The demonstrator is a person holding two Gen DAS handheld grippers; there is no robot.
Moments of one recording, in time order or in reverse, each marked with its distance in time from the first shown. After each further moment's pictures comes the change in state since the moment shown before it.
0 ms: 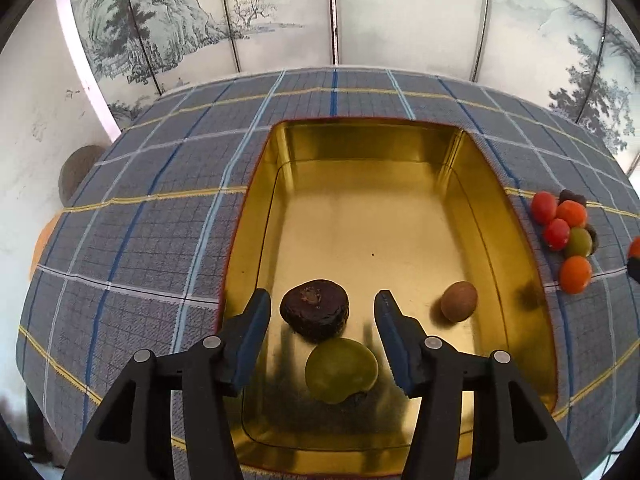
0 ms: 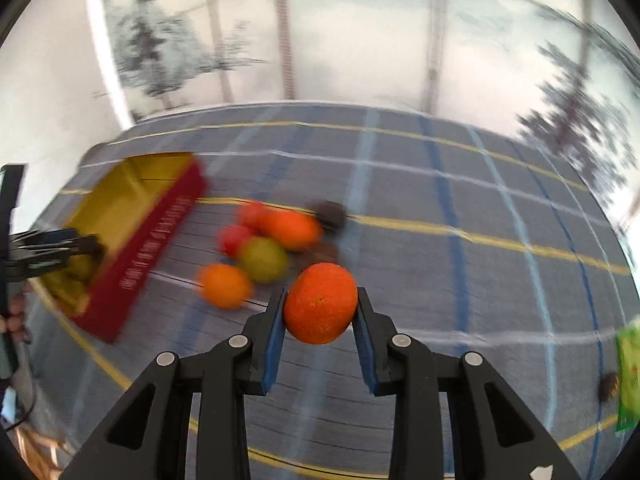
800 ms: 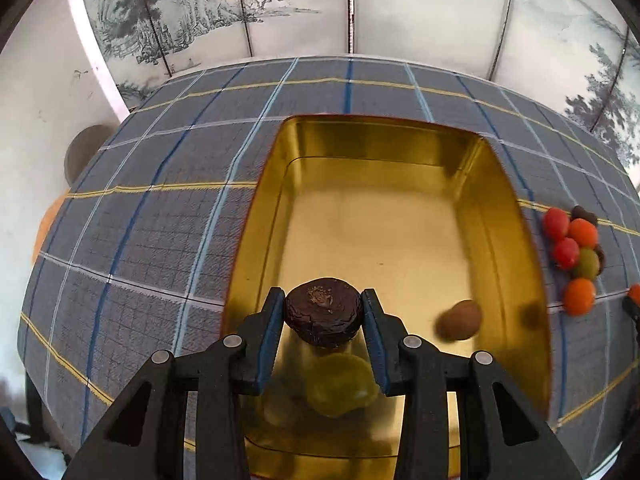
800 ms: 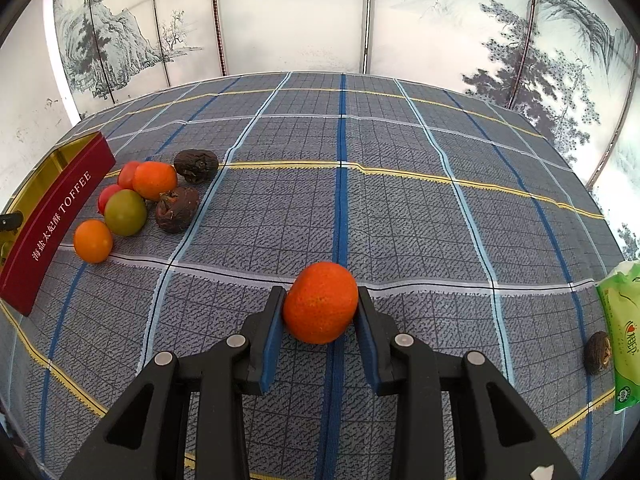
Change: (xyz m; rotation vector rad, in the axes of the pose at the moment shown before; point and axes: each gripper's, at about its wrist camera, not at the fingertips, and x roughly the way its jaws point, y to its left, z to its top) left arm 0.016 0.006 0.013 -0.055 0.076 0.023; right arm 0.022 -0.096 -0.052 0.115 0.052 -0.158
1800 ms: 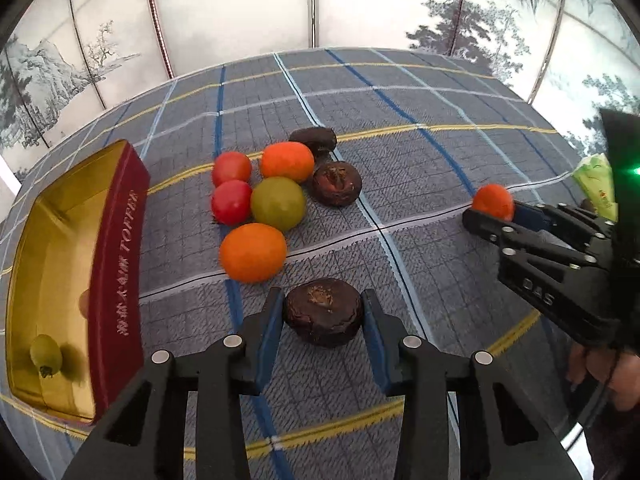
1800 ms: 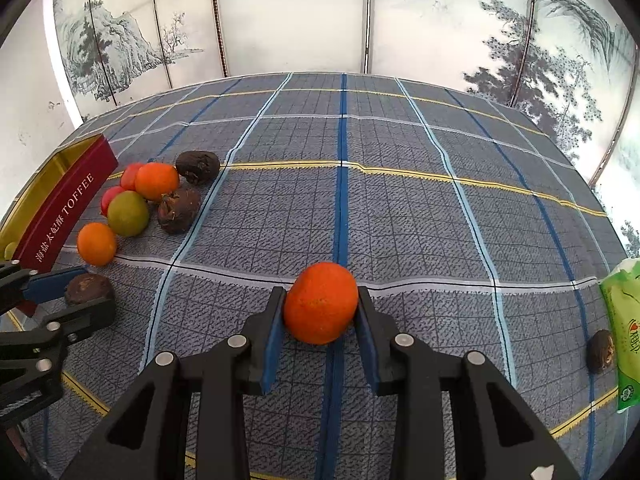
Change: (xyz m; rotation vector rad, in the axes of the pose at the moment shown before) left arm -0.038 -0.242 -0.056 0.337 -0.033 -0.274; right arm -0.001 -0.001 -0.001 0.006 -0.001 0.011
